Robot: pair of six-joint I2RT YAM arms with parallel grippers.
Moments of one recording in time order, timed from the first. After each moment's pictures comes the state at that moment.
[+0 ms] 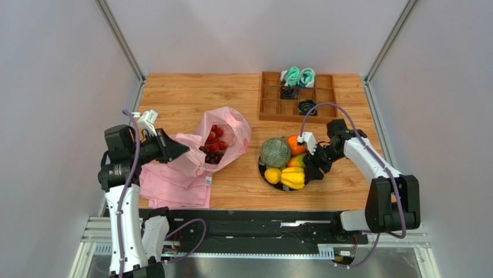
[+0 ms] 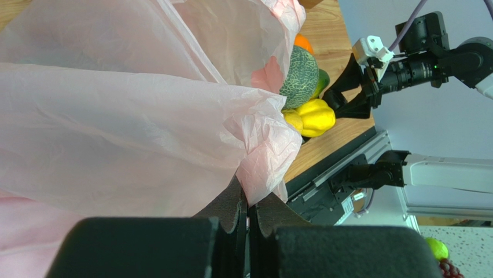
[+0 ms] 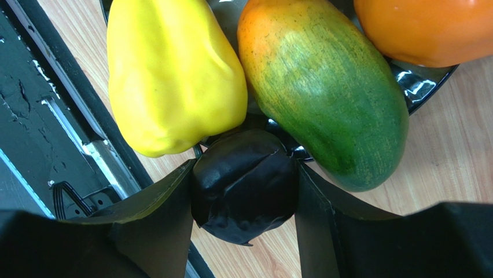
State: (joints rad) left arm 0.25 0.75 0.96 -0.86 0.93 -0.18; right arm 0.10 1.36 0.88 -0.95 -0.55 -0.89
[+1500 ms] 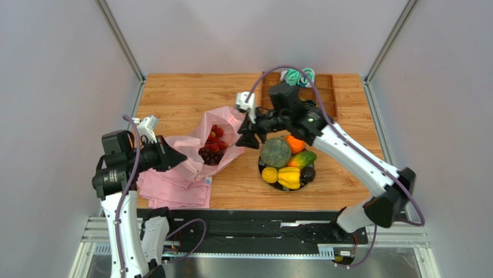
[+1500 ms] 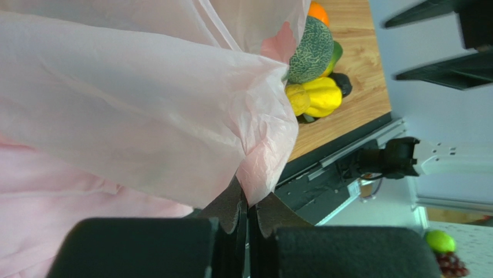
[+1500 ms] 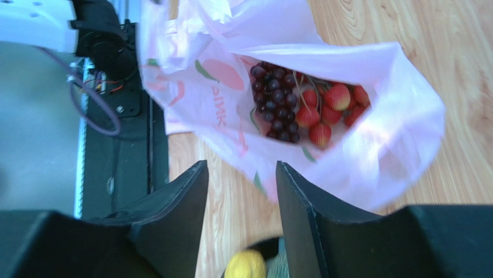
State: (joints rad) left arm 0.25 0.72 1.04 -1.09 0.86 -0.10; right arm 0.75 1.44 1.51 -0.61 -0.64 -0.32
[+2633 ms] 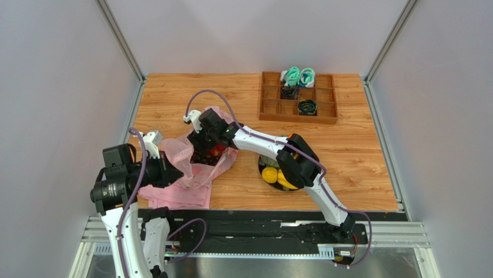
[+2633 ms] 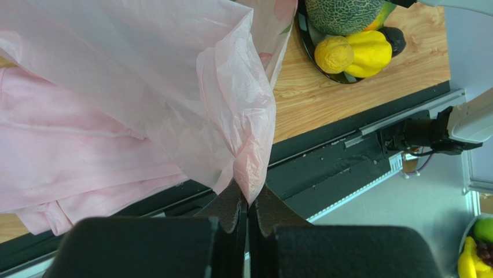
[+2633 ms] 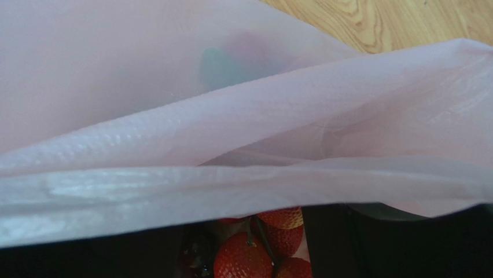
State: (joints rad) left arm 0.27 0.64 1.07 -1.35 0.73 0.08; right arm 0.95 2.34 1.95 -0.29 -0.12 -0.04
